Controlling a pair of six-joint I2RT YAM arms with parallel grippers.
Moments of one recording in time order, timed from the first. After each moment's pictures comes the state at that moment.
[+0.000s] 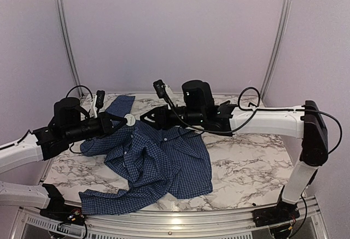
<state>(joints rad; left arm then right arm) -0.65 0.97 0.64 0.06 0.24 -0.76 0.97 1.78 1.35 0.12 -0.30 0.42</state>
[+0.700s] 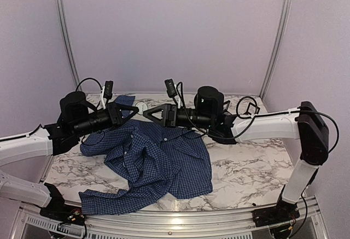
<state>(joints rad) -0.69 1.12 0.69 0.35 0.30 -0.83 0.91 1.75 1.15 0.59 -0.52 0.73</state>
